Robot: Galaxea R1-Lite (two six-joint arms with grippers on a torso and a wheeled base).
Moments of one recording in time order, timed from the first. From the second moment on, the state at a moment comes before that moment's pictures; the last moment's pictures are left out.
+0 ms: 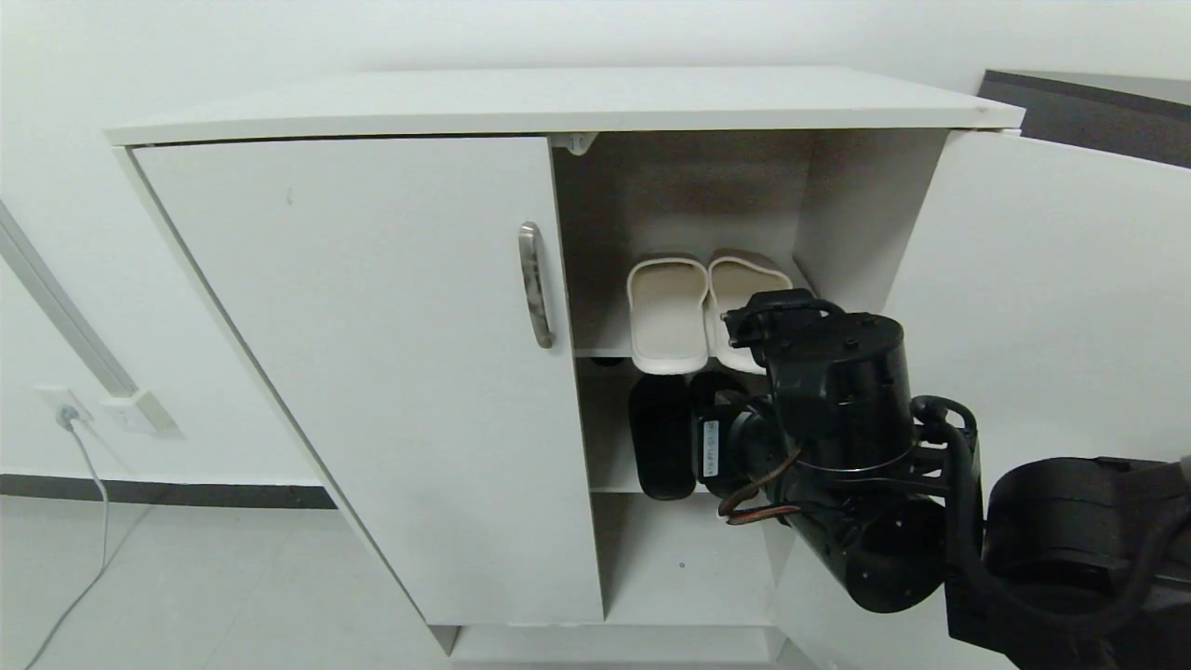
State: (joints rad) left arm 0.00 0.00 0.00 0.00 -0.01 0.00; right arm 0.95 1.79 -1.02 -0.48 -0.70 0.24
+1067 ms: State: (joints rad) left arm 0.00 0.00 0.00 0.00 -0.01 0.00; right arm 0.94 1.79 -0.99 -0.48 -0.70 0.23
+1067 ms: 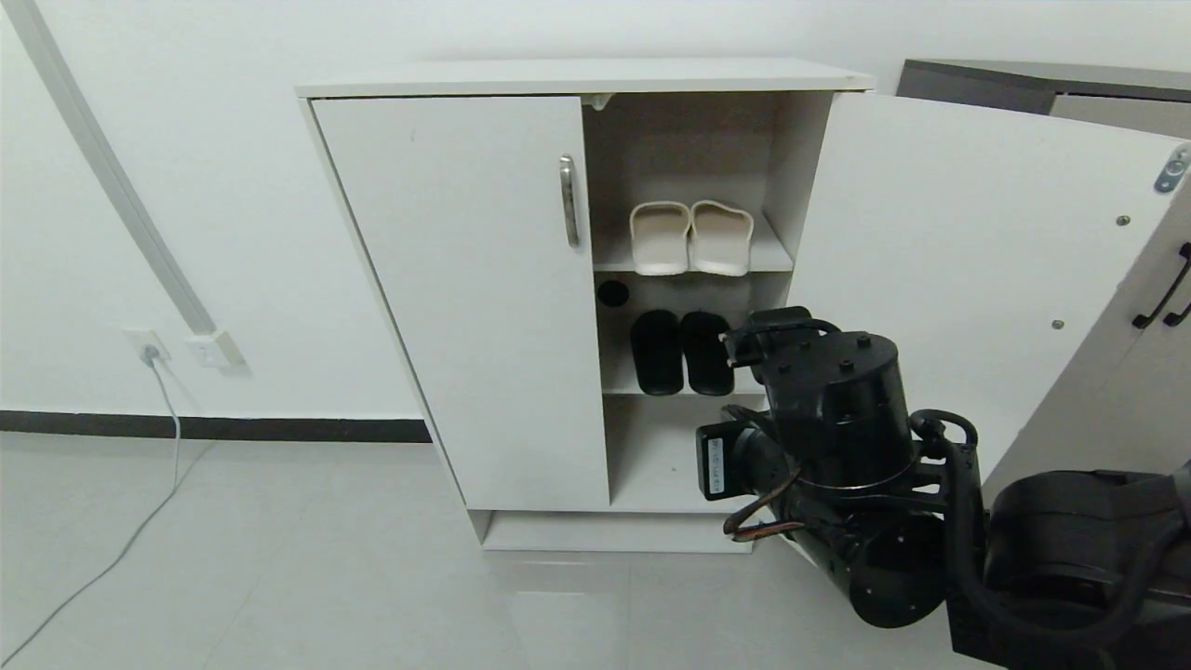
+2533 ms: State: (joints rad) left arm 0.00 0.00 0.00 0.00 -0.01 0.00; right arm 0.94 1.80 -0.96 -0.49 -0.70 0.21
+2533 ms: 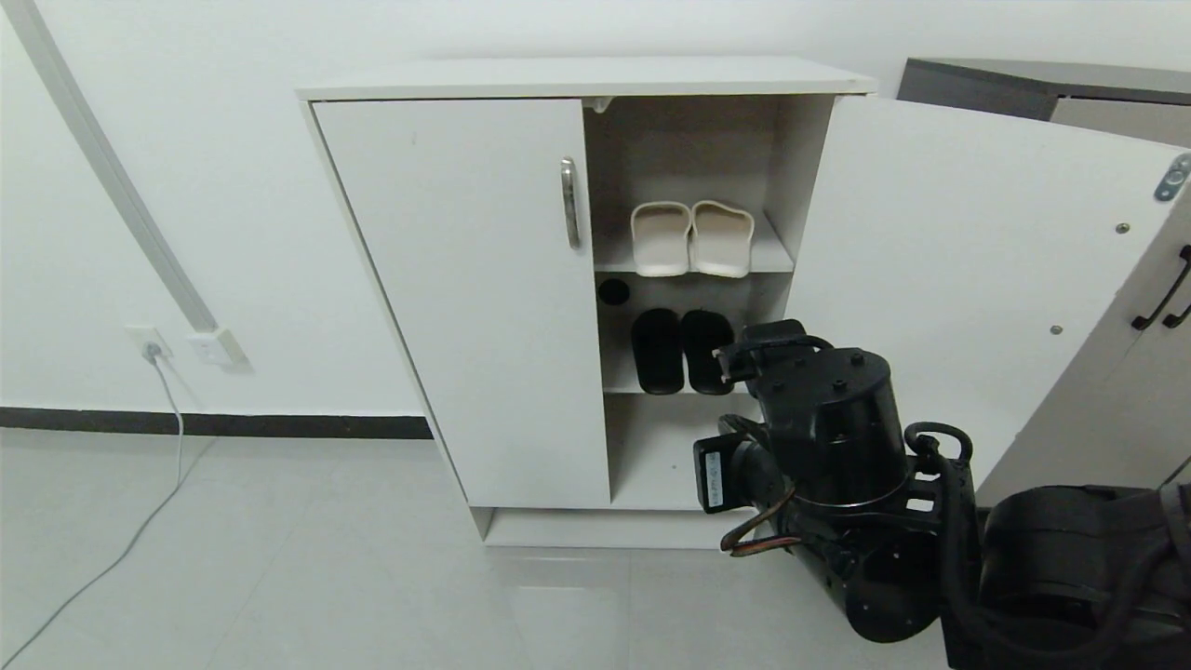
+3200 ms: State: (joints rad) left arm 0.00 0.00 0.00 0.00 -0.01 0.00; right arm 0.94 1.81 -0.97 -0.49 -0.69 0.21
